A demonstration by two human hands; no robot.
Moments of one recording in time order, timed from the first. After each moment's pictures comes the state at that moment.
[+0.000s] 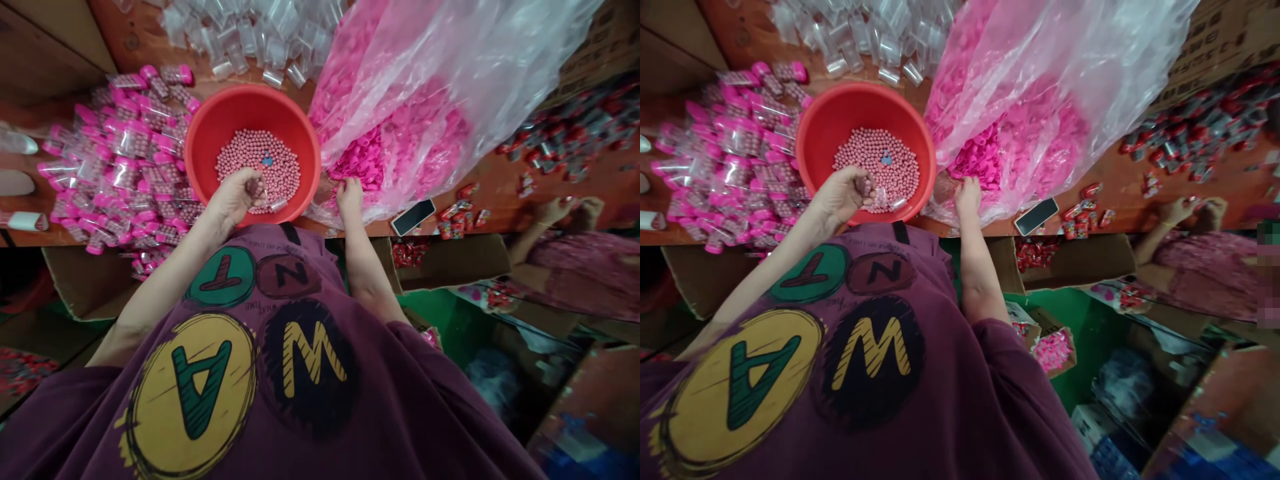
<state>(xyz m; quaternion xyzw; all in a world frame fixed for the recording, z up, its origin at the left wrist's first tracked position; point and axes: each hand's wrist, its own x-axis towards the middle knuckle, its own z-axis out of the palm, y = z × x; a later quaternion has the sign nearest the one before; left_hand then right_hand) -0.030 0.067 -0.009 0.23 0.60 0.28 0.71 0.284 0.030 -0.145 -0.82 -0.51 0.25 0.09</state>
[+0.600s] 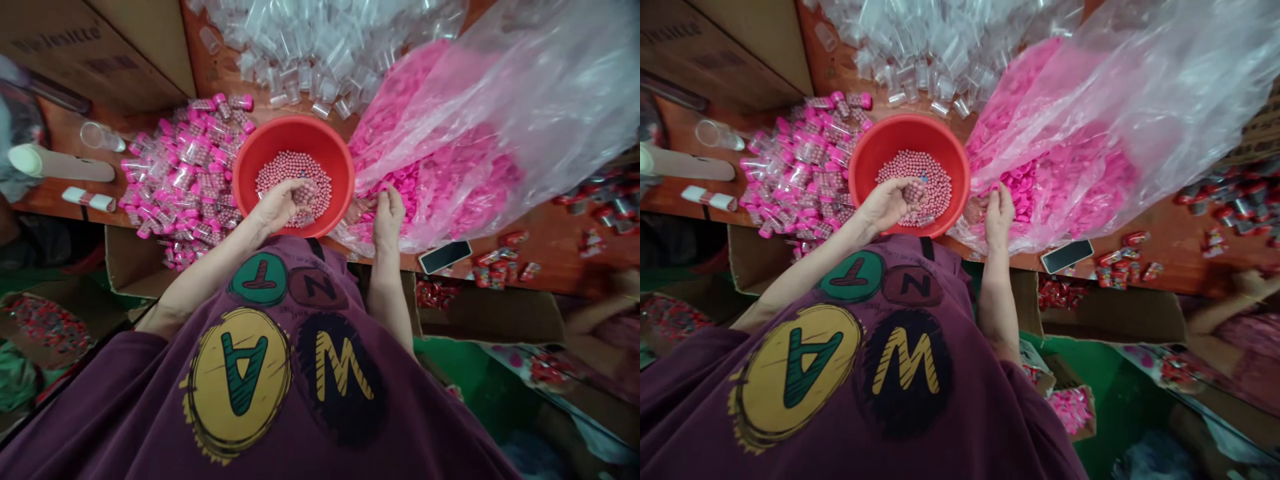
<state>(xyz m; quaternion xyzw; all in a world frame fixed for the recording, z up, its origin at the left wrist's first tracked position) -0.013 0.075 -0.007 0.22 0.51 0.34 0.76 0.273 0.048 -0.105 -0.70 -0.47 0.36 0.40</state>
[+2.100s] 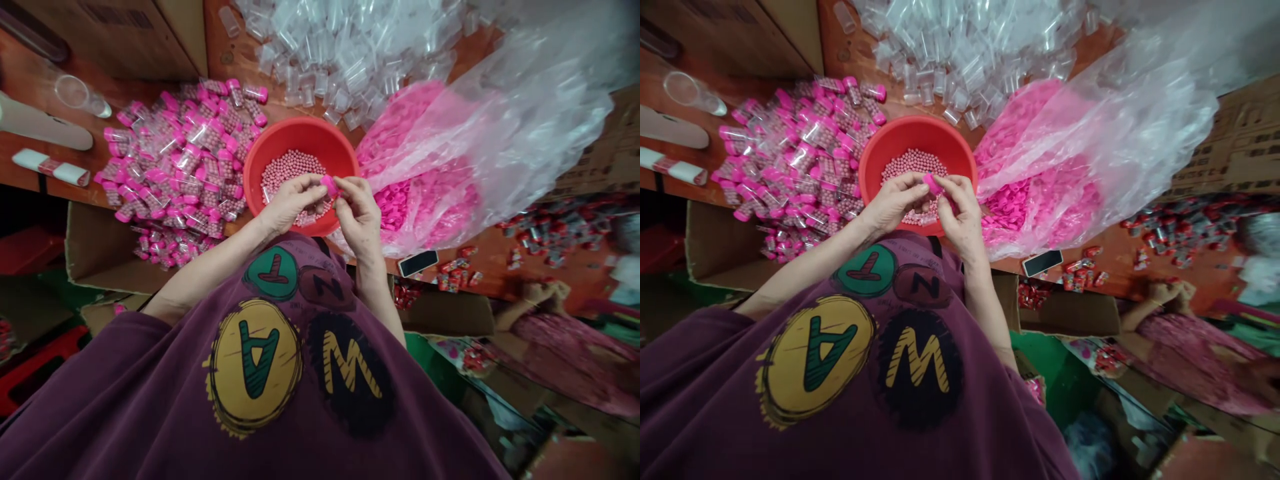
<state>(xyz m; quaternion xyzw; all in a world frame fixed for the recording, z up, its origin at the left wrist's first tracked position) -0.021 0.058 0.031 0.23 0.43 0.44 0.75 0.162 0.053 0.023 -0.49 -0.67 0.38 0.40</state>
